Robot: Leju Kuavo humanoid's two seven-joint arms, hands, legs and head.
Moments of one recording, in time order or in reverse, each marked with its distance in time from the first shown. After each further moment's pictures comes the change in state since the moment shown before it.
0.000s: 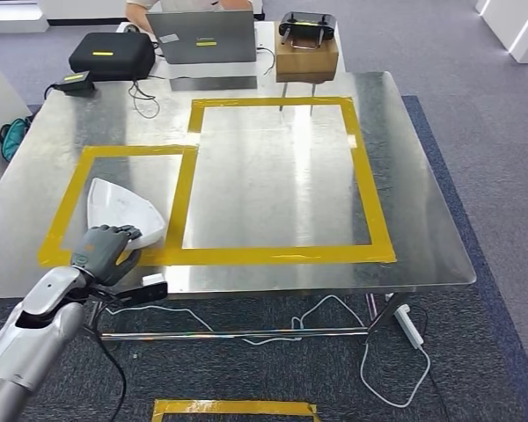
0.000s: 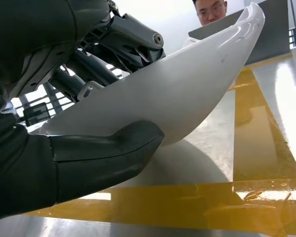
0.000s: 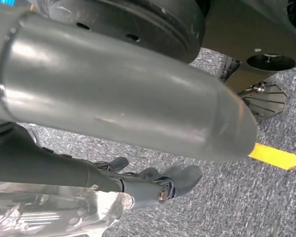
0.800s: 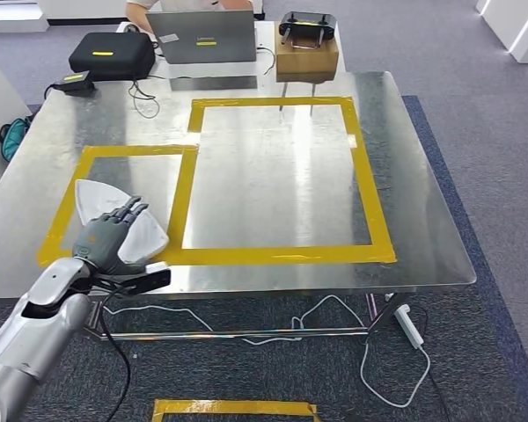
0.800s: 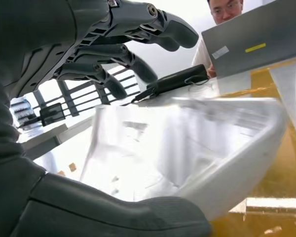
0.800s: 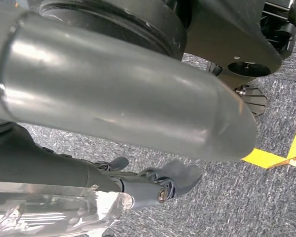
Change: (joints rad) left arm -0.046 -0.026 0.001 0.045 -0.027 0.014 0.051; right arm -0.008 -0.001 0.000 0.003 -0.011 0.004 -0.052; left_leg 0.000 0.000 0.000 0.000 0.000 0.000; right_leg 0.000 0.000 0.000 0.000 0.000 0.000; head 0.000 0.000
